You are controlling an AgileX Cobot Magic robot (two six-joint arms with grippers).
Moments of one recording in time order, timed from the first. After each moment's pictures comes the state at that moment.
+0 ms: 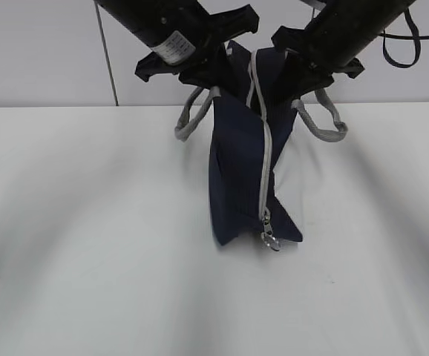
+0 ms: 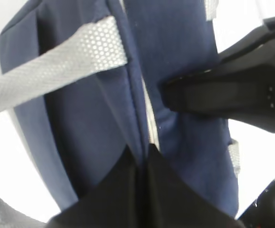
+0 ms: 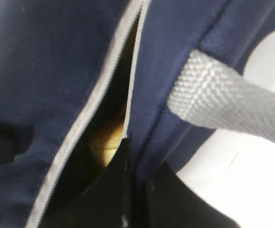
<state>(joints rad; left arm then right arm) -0.50 2.01 -1.90 -0.51 0.98 -0.03 0.12 2.04 -1.90 0.55 1.25 -0.40</state>
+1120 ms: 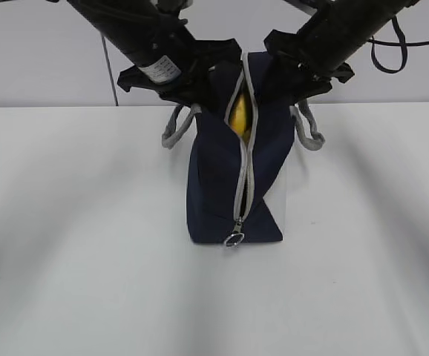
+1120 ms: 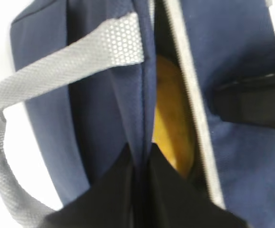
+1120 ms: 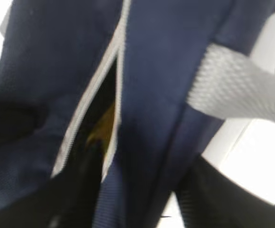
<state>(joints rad) -0.50 2.00 -1.82 -0.34 0.90 -0.07 0.12 2.10 -1.94 0.57 1.24 -0.39</state>
